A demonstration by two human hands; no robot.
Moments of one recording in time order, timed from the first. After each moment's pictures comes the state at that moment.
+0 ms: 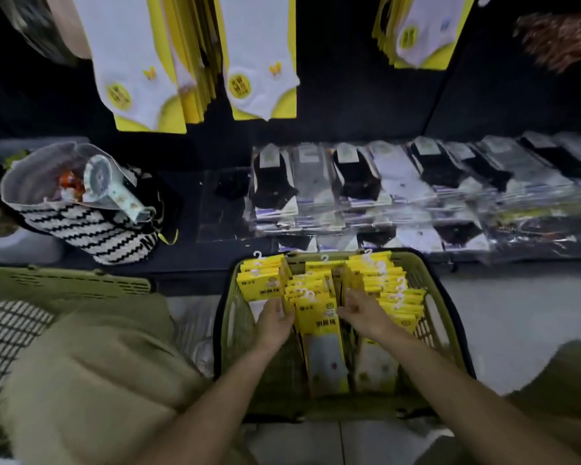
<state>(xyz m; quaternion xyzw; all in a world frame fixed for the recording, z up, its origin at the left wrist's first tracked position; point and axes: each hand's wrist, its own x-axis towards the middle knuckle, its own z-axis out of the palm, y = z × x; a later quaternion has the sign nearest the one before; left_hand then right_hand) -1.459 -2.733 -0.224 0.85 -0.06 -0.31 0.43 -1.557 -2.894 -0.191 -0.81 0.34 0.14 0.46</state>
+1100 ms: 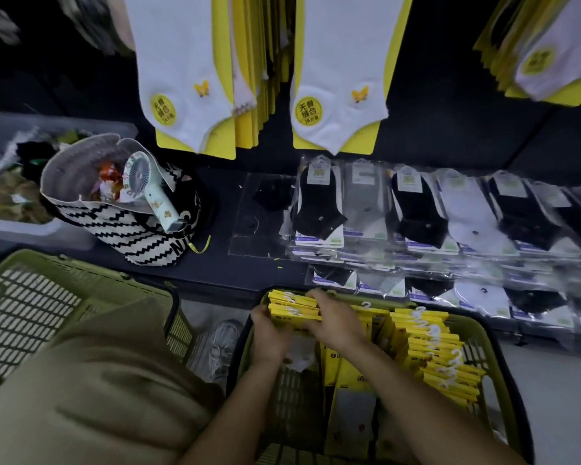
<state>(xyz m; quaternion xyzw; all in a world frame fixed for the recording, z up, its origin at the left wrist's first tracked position) -1.387 -2.730 -0.242 0.80 0.12 -0.24 0.55 -1.420 -2.862 -0.225 -0.95 0.14 0.08 0.25</state>
